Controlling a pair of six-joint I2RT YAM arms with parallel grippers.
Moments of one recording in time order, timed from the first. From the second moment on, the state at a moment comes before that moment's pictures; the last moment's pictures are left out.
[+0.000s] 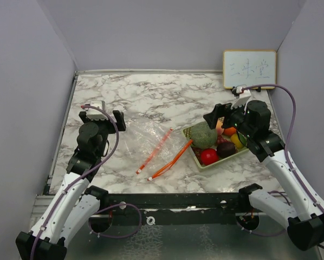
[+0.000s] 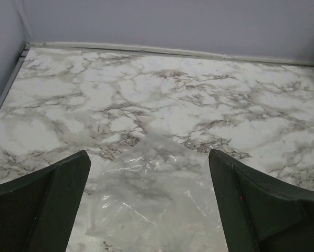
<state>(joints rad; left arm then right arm) -0.34 0.69 0.65 -0.06 -0.32 -0.20 0.33 0.92 0.90 -0.28 -0.15 0.19</state>
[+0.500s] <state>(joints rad) -0.34 0.67 0.60 0.01 0.11 -0.13 0.48 0.92 0.85 -0.24 -0.27 0.19</state>
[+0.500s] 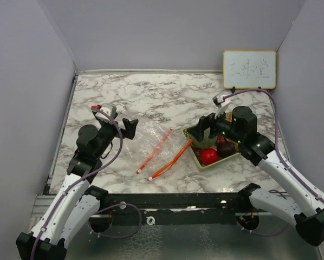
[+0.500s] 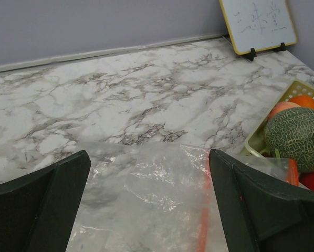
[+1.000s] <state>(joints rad) -0.34 0.53 0.51 0.01 0.22 -0.22 0.60 1.01 0.81 -0.18 -0.18 0.23</state>
